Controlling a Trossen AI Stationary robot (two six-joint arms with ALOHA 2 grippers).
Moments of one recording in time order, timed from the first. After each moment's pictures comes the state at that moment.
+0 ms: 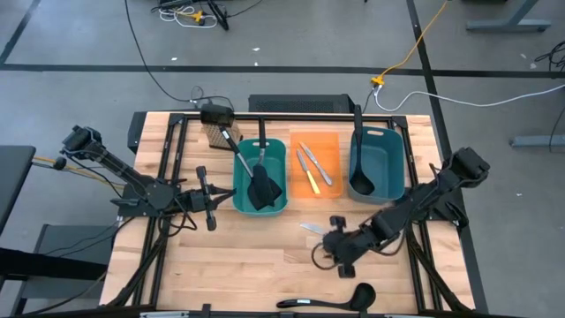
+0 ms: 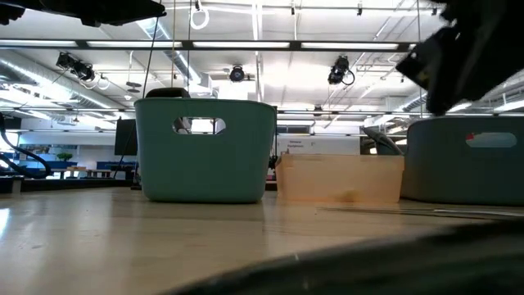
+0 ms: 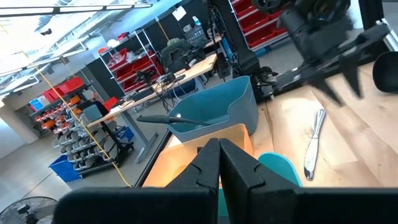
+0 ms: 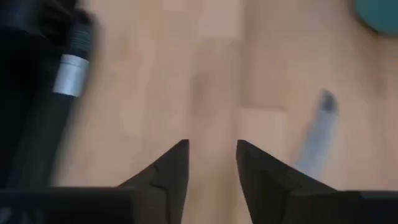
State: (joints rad) left arm -0.55 0.81 0.35 0.46 -0.81 0.43; right arm 0.58 1.55 0.92 -0.33 0.19 0.45
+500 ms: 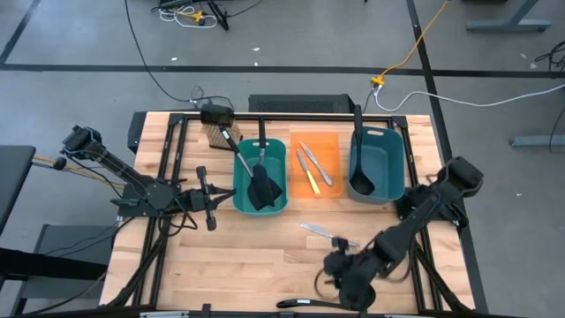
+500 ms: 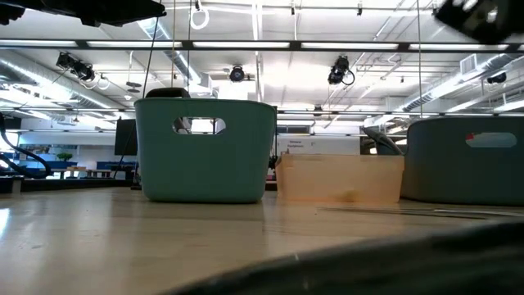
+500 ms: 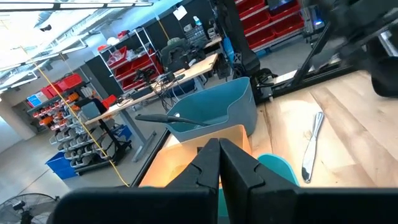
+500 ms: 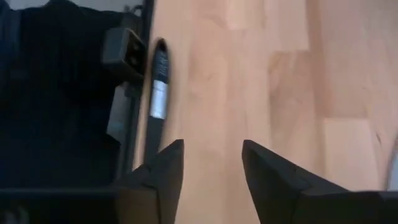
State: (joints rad) left arm -0.55 0.81 0.35 0.46 -0.81 0.40; right arm 0.75 1.67 1.15 -0.42 0.23 0.68
